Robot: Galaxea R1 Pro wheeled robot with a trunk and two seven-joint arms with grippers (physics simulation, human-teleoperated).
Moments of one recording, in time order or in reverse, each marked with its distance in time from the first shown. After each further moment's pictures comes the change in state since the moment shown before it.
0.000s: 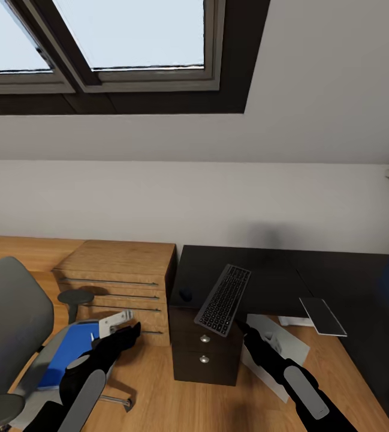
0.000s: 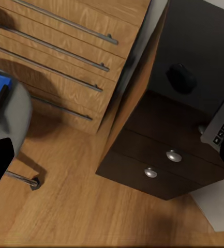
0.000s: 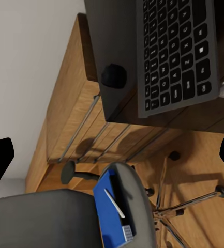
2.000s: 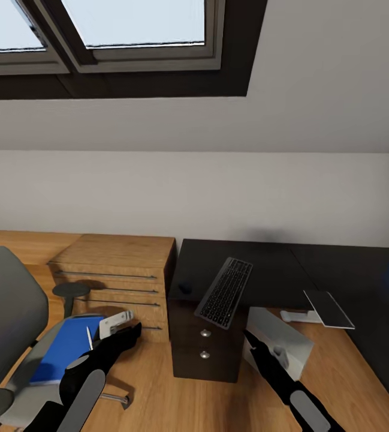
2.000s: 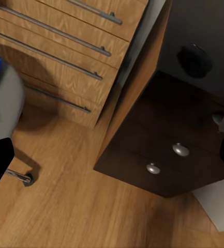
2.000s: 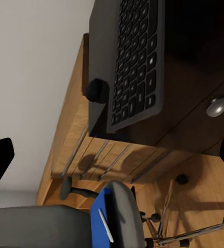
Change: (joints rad) left arm 0.001 0.000 -0.001 0.000 0.025 0.000 0.004; right arm -0.011 0.004 -0.037 0.264 0.049 -0.145 0.366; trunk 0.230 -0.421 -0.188
